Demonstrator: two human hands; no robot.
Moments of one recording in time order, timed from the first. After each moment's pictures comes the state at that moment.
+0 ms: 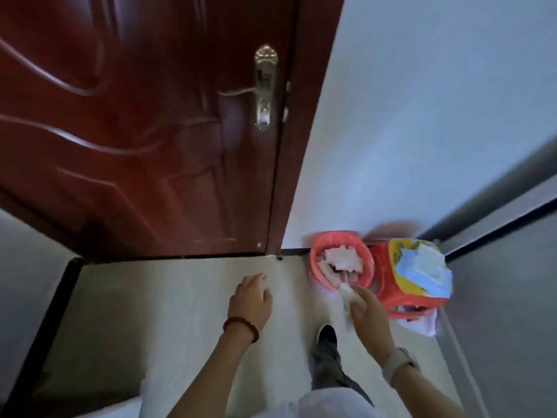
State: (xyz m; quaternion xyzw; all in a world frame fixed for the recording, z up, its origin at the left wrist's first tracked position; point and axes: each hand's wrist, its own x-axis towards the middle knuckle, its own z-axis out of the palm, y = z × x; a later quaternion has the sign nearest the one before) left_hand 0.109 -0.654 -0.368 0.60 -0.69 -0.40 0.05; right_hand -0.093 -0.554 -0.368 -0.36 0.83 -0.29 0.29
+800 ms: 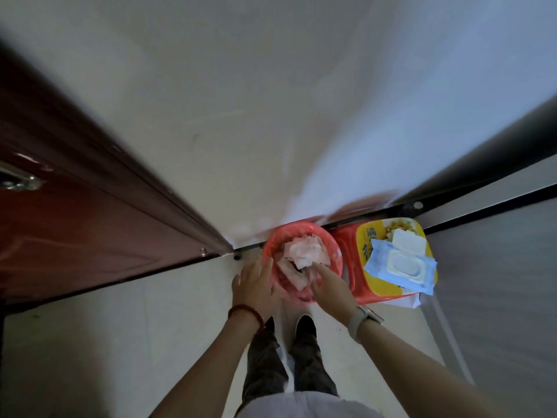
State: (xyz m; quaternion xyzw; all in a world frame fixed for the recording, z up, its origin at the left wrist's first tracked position) left_hand -0.180 -0.810 -0.495 0.49 -0.80 -0.31 -0.14; right_hand -0.329 -0.732 -0.482 -0.38 0.80 -0.12 0.45
